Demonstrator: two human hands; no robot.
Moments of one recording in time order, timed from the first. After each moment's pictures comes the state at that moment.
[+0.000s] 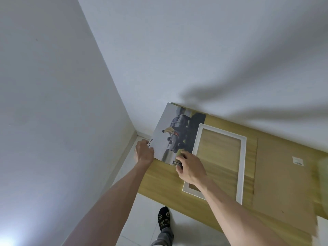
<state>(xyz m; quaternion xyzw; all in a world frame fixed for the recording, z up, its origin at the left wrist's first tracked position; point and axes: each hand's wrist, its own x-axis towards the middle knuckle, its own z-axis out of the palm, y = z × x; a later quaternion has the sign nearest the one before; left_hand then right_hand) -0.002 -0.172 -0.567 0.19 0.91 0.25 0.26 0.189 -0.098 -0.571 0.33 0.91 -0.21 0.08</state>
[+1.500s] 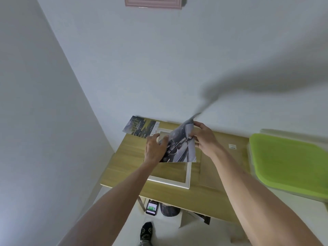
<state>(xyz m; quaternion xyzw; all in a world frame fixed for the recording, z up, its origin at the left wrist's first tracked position) 0.225 -0.154 -0.447 0.34 0.80 0.42 0.26 0.383 -0.039 -0.400 0.49 0.49 -0.68 -0.25</state>
